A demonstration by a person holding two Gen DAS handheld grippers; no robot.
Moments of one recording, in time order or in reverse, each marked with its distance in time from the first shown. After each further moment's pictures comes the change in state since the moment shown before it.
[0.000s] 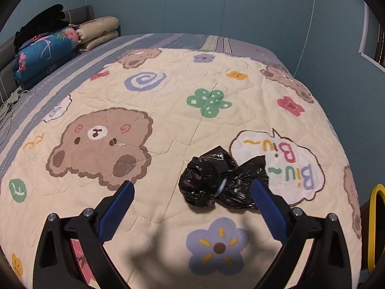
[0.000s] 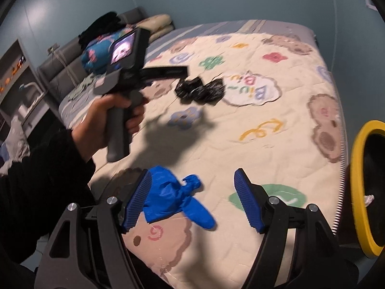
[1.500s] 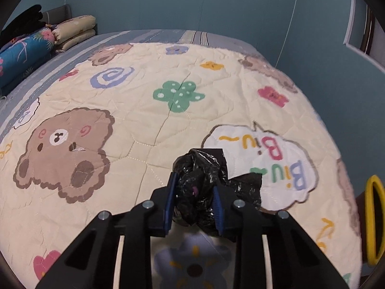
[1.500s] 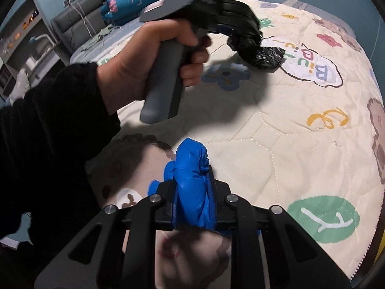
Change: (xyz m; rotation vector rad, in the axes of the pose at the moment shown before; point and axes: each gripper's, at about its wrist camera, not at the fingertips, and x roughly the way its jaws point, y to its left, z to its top) left arm 0.029 -0.023 0.003 0.042 0.008 -0.133; right arm 0.080 0.038 -0.004 -0.129 0.195 0.065
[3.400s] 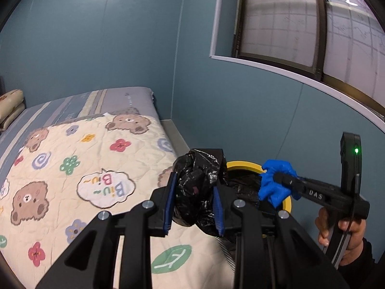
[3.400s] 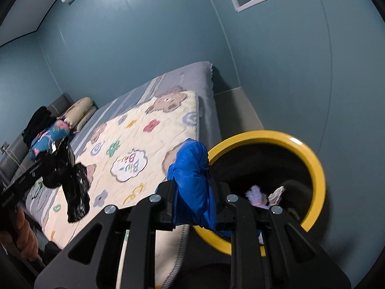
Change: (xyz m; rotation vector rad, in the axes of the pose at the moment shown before) left arm -0.259 -0.239 -0.062 0.373 -0.217 -0.390; right arm -0.299 -0.216 -0.122 0.602 -0.585 -0.400
